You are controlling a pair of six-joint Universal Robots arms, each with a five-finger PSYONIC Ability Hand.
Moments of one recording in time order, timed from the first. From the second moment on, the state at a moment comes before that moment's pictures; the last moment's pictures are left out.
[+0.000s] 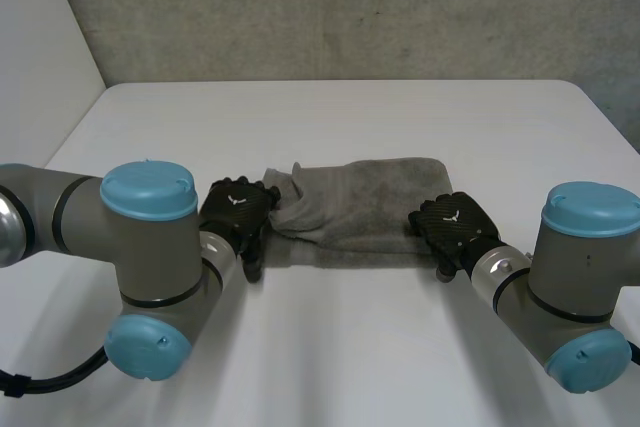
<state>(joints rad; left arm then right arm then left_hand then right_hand) 4.13 -2.18 -1.45 3.27 -1.68 3.37 1.94 -1.02 1.68 -0.28 1.37 2.63 0.31 0.30 0.29 0.31 0.27 0.67 0.65 0.66 0.66 0.49</state>
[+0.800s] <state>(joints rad) 4.13 -2.16 -1.46 3.33 -1.53 3.26 1.94 -1.03 1.68 -0.28 1.38 2.60 1.40 1.43 1.47 1.46 1.44 0.66 0.65 0.66 0.66 0.49</state>
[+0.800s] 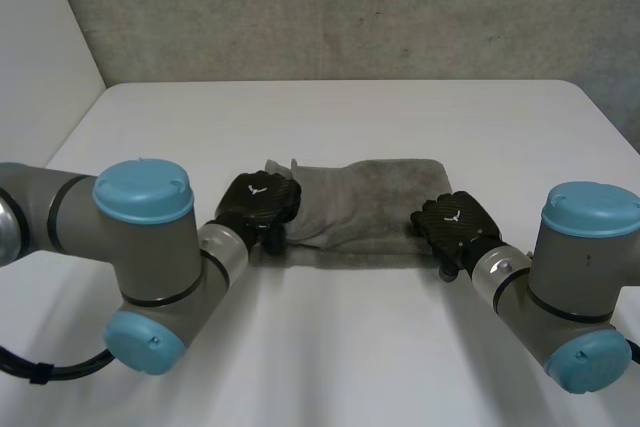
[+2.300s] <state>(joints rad) 4.15 -2.00 -1.43 3.36 -1.59 3.11 2.23 -1.16 1.53 -0.12 1.32 2.36 0.34 0.34 0.33 0.35 0.30 0.25 0.25 0.25 0.26 0.06</state>
